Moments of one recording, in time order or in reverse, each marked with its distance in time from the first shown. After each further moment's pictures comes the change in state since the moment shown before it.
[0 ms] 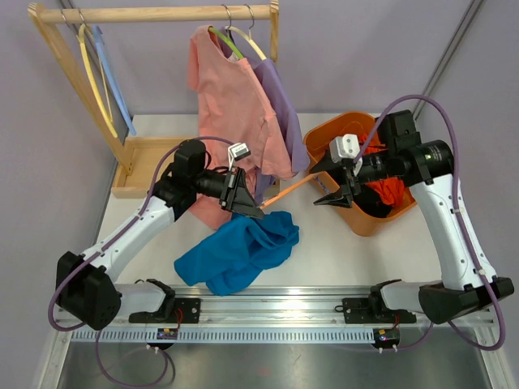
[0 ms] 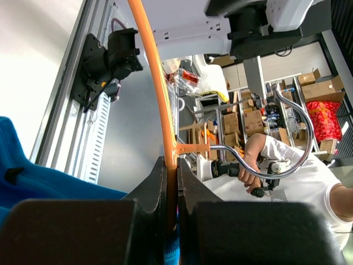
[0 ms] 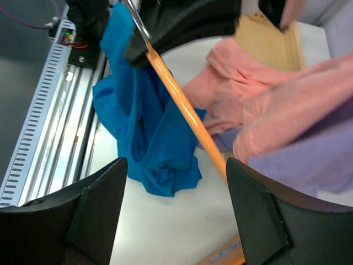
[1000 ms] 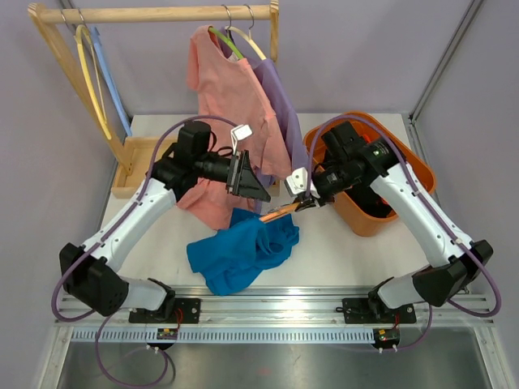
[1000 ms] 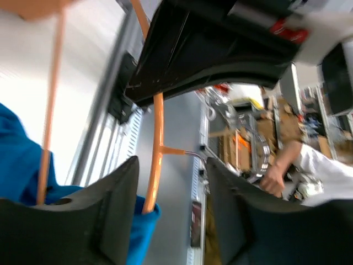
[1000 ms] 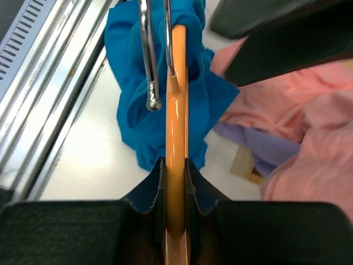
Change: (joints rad) left arm -0.010 0.121 0.240 -0.323 -0.104 0.271; right arm 0.325 0.177 0.003 -0.042 0.300 -0.273
